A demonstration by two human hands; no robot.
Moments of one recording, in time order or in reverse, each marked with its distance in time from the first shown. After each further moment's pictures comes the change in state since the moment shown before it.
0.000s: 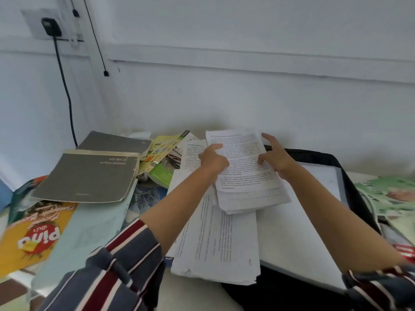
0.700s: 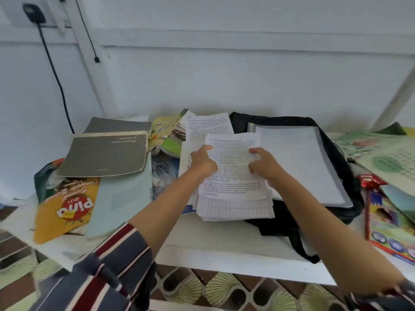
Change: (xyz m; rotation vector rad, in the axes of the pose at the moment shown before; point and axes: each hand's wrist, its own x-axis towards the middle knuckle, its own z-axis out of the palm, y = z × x) left_hand -0.087 -0.055 -0.063 0.339 -0.182 0.070; right_hand -0.137 0.024 0.079 -0.191 0.165 0.120
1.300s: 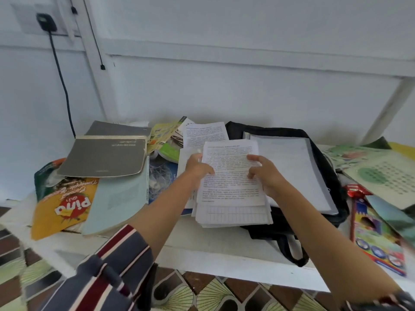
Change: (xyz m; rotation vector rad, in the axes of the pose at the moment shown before) left_hand -0.006 0.000 -0.002 -0.393 0.010 -0.126; right_hand -0.019 0.001 -0.018 0.406 -0.043 0.045
